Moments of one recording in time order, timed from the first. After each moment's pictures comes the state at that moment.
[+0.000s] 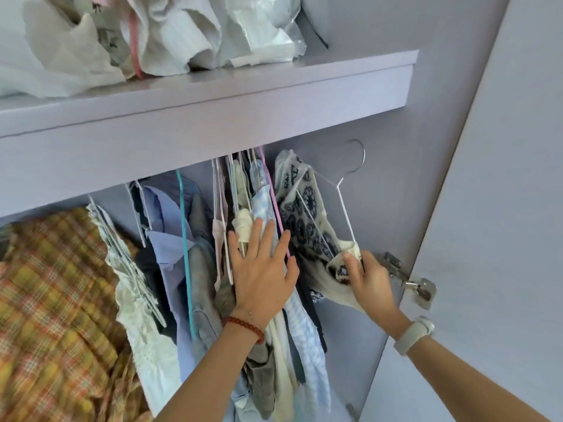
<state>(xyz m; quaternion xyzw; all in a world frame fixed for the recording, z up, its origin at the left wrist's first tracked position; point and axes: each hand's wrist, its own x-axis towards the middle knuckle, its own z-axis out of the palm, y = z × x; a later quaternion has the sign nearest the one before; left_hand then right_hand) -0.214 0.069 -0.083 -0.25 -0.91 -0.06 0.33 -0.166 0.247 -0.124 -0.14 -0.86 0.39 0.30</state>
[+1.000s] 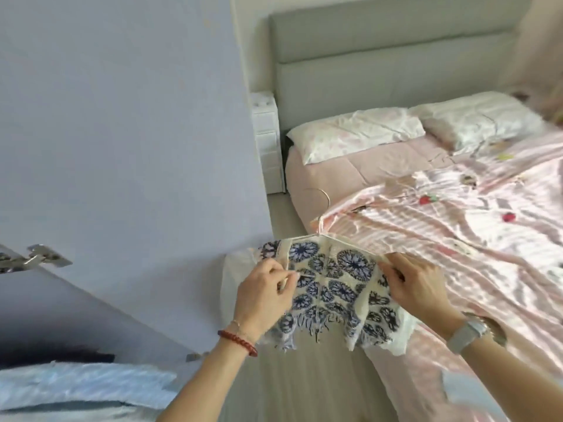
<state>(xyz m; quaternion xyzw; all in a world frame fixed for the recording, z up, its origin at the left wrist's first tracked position) 0.140 0.241 -0.173 -0.73 -0.60 -0.28 -0.14 0.403 0.267 -0.200 -0.55 -0.76 -0.06 0.35</state>
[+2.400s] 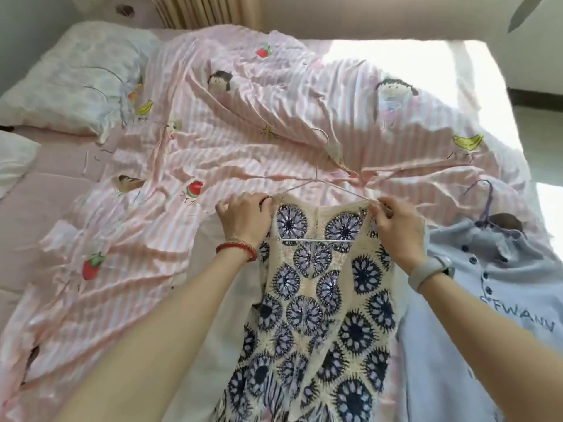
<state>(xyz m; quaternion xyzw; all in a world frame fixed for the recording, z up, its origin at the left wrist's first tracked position) 0.898 0.444 -0.353 -0.93 -0.31 -0.06 -0.17 0.995 0.213 -0.369 -0.94 -0.13 -0.02 0.33</state>
